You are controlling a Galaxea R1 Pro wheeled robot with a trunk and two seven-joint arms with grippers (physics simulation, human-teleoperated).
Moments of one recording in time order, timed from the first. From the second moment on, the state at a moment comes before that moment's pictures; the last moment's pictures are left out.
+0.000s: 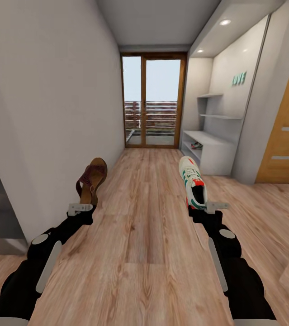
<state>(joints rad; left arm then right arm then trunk) -0.43 0.12 0.03 -1.37 0.20 0.33 -0.30 -0.43 0.07 -0.04 -1.48 0.07 0.51 -0.07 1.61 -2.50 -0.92</state>
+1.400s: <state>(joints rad) -0.43 0.12 0.03 -1.37 0.20 0.33 -0.30 -0.43 0.07 -0.04 -1.48 0.07 0.51 -0.07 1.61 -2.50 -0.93</state>
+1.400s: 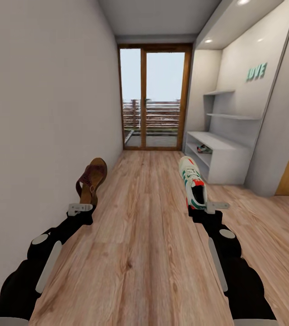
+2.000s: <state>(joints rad) -0.43 0.12 0.03 -1.38 0.20 0.33 -0.30 -0.43 0.07 -0.04 -1.48 0.07 0.51 -0.07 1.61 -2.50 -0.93</state>
